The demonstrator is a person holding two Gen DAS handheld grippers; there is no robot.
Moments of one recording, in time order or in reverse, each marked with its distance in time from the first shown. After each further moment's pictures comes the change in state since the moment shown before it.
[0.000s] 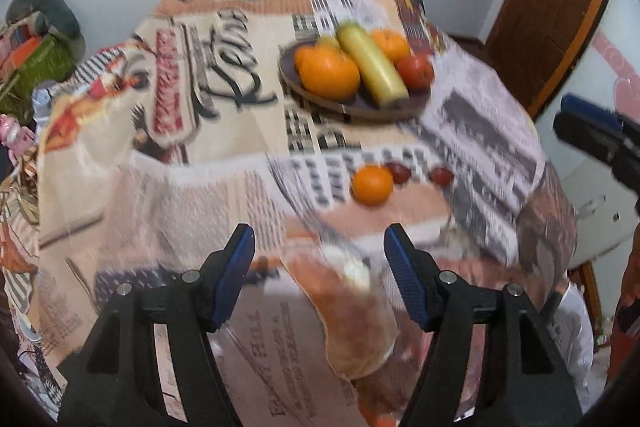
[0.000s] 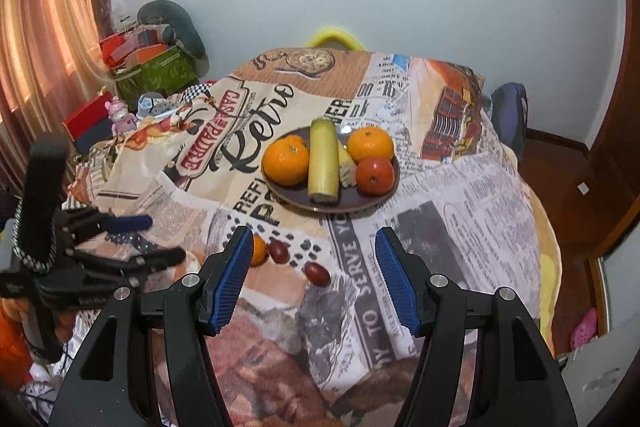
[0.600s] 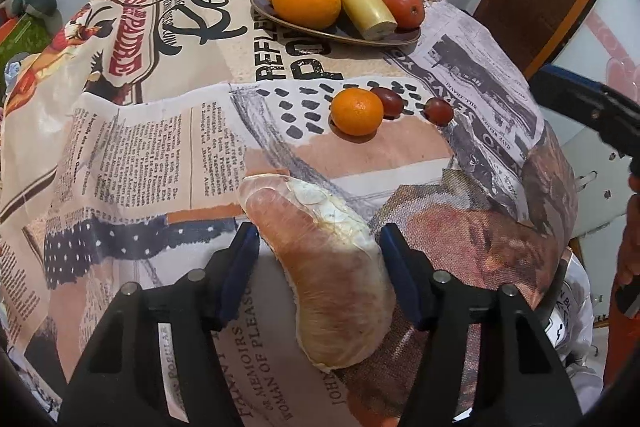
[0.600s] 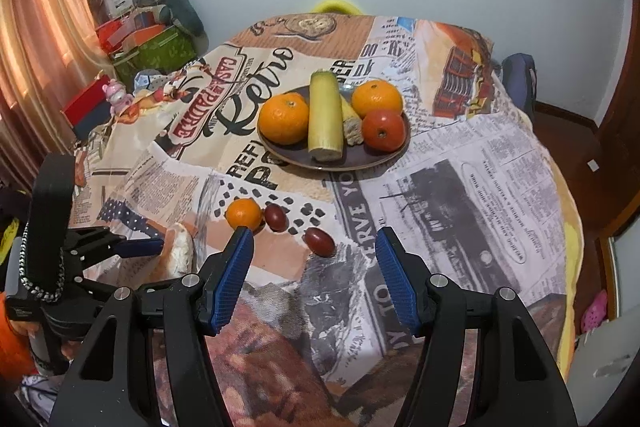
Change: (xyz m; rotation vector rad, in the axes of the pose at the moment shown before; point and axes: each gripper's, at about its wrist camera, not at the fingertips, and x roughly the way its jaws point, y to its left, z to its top) left arm 0.034 -0.004 -0.028 0.007 0.099 -0.073; right arm 0.032 0.000 -0.019 0.025 0.090 0.044
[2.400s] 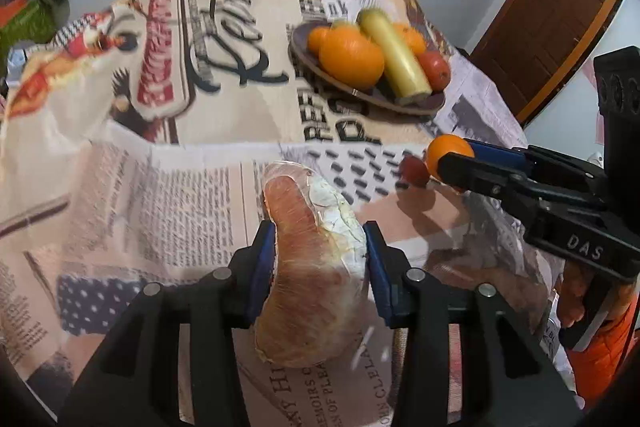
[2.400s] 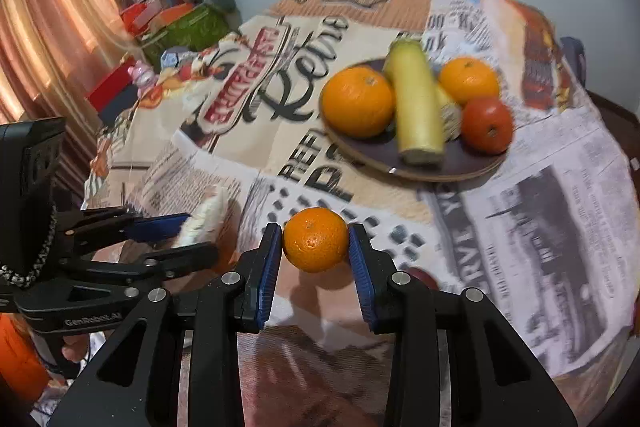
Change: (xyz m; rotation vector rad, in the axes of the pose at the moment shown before) left arm -0.019 0.046 0.026 -0.077 -0.111 -0.056; right arm 0.055 0.029 0.025 -0.012 0.057 0.118
